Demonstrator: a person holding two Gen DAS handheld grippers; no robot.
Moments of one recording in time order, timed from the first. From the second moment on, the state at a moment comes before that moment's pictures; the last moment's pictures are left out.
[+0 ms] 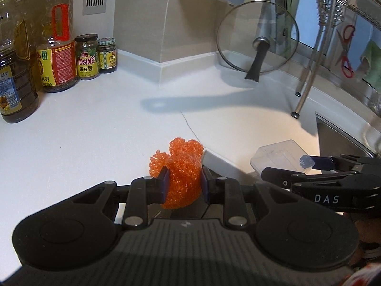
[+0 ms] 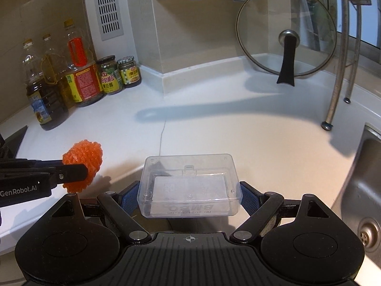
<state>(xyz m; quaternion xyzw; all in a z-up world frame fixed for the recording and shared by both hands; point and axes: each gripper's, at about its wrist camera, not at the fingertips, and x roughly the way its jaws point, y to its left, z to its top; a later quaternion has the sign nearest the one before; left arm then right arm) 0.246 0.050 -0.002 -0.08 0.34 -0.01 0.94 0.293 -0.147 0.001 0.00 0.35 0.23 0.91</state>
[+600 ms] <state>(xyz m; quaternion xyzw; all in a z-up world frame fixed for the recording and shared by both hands) 0.167 0.036 -0.020 -0.06 0.36 -0.04 0.93 0.199 -0.163 -0.011 0.01 0.37 0.21 0.90</state>
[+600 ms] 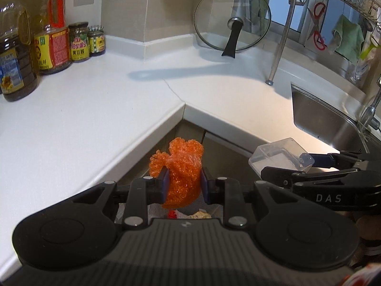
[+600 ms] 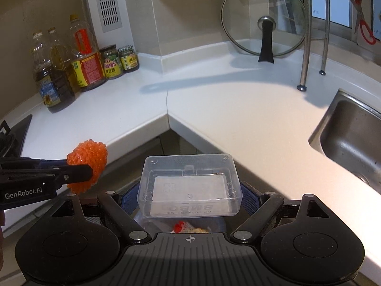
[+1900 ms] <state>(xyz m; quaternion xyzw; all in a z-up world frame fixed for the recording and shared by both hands) 0.195 0.028 -0.166 -0.11 0.49 0.02 0.86 0.223 -0.169 -0.133 -0.04 0.45 0.25 0.85</state>
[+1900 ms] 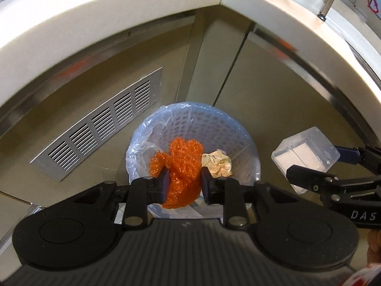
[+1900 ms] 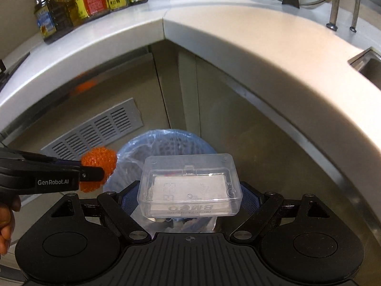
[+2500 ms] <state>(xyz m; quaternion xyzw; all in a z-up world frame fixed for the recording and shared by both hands) 0.212 0.030 -0.198 -0.11 0.51 0.01 0.85 0.238 -0.160 -0.155 -0.05 0.47 0.24 0.85</state>
